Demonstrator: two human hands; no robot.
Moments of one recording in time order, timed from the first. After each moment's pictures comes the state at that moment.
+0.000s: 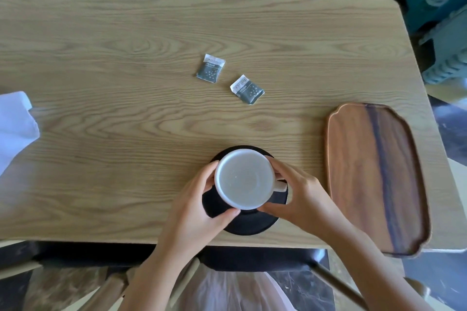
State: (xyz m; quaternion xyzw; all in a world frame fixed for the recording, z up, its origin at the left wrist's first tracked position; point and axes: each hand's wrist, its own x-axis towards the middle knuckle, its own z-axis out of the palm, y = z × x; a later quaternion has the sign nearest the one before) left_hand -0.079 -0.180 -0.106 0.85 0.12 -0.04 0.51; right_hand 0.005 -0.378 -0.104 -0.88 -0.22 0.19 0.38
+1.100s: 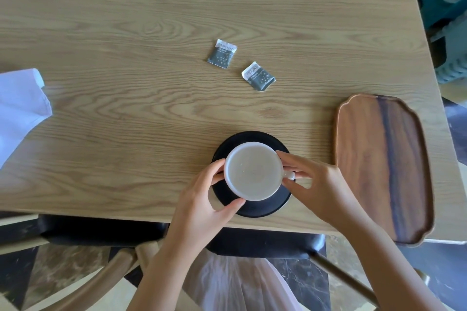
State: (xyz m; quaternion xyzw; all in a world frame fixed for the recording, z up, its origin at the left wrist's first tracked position) left_hand -0.101 -0.188 -0.098 0.88 0.14 0.01 0.46; right_hand -0.003 -0.386 -0.092 -0.88 -0.19 0.16 0.40
